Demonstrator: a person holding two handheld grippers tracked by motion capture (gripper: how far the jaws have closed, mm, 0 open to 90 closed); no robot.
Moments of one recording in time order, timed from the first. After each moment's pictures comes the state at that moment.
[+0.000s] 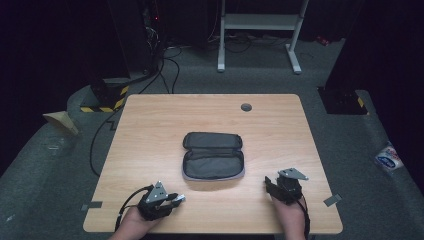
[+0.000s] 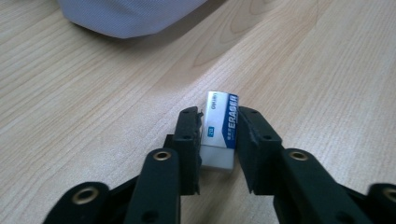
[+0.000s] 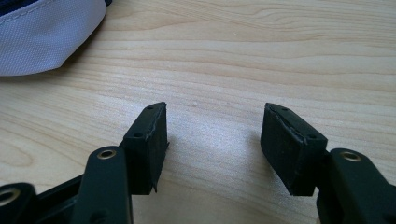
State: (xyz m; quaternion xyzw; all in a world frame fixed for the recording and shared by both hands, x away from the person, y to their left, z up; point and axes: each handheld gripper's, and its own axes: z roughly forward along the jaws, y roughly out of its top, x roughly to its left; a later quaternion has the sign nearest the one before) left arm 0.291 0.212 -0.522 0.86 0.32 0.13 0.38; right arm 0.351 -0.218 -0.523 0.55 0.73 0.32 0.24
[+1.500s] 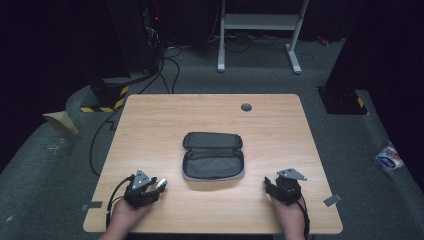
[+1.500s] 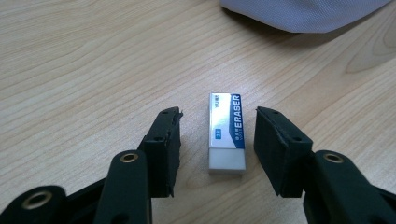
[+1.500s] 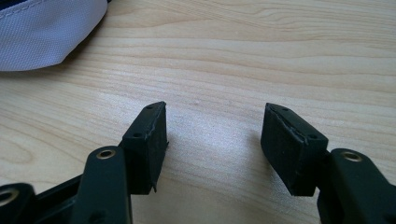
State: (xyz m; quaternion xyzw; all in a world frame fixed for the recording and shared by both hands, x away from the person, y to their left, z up) left arm 0.318 0.257 -0.527 0.80 0.43 0.20 0.36; right arm 0.350 -0.216 -0.523 0.54 0.74 0.32 0.24
